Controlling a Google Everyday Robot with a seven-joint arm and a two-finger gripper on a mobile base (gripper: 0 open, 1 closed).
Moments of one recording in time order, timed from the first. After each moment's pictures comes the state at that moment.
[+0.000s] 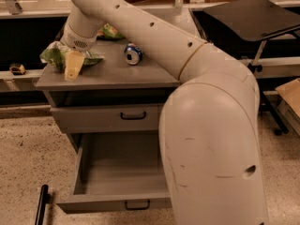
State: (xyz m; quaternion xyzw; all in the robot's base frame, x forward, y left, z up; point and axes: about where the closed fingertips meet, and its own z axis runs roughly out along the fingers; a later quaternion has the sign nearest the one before) arm 0.702 0.248 0.872 -0.74 0.59 0.09 0.31
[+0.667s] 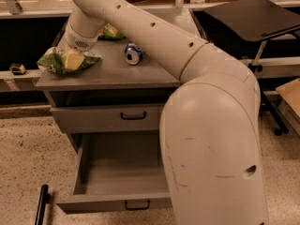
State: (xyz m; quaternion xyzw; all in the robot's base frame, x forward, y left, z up) arm 0.702 0.248 0.872 -0.74 0.59 0.09 0.31
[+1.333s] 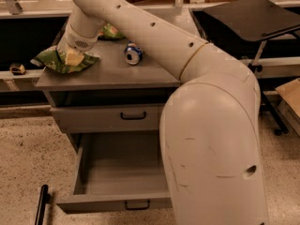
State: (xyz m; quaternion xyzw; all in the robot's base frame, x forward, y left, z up) arm 0.702 0.248 0.872 -0.74 0.59 0.09 0.31
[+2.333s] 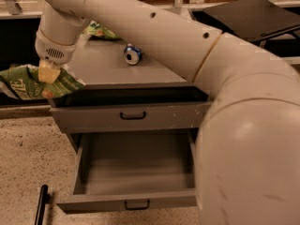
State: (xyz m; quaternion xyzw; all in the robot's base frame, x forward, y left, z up) arm 0.575 0.270 0.902 -0.74 0.60 0.15 0.26
